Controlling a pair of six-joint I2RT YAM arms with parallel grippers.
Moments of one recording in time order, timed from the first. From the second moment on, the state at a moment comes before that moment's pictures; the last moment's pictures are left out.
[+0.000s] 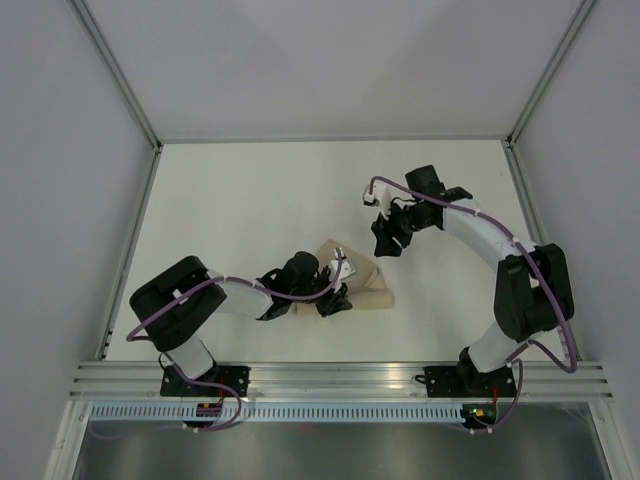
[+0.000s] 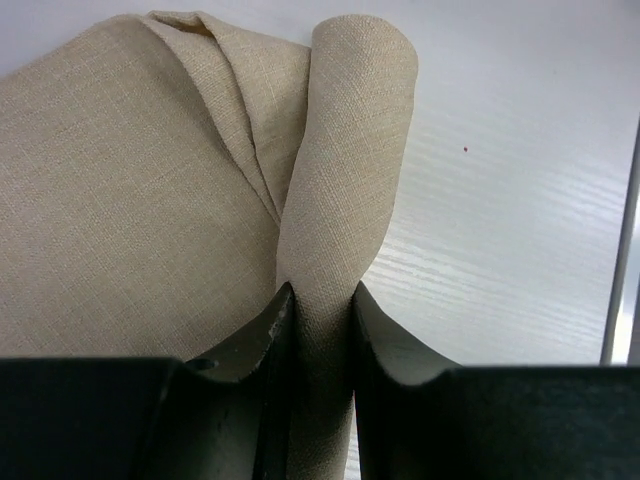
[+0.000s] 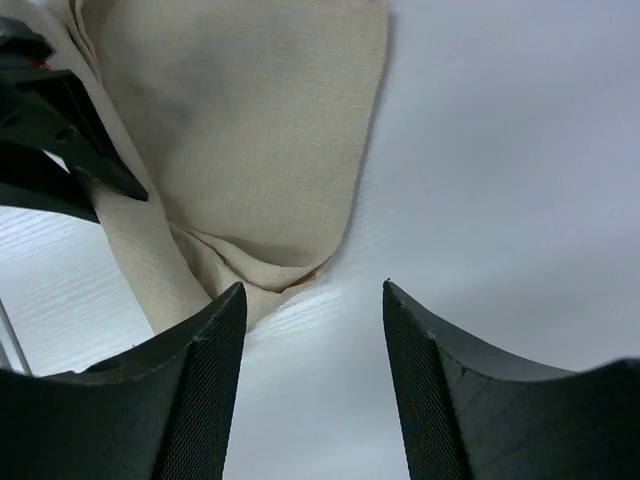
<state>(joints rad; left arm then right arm) -0.89 1.65 0.56 0.53 0.40 0.07 0.31 1.68 1.24 -0.70 -0.64 -0.66</state>
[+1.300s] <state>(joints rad) -0.78 1.88 0.46 1.06 0.68 -0.43 0.90 1.32 0.50 -0.10 -0.21 -0.87</state>
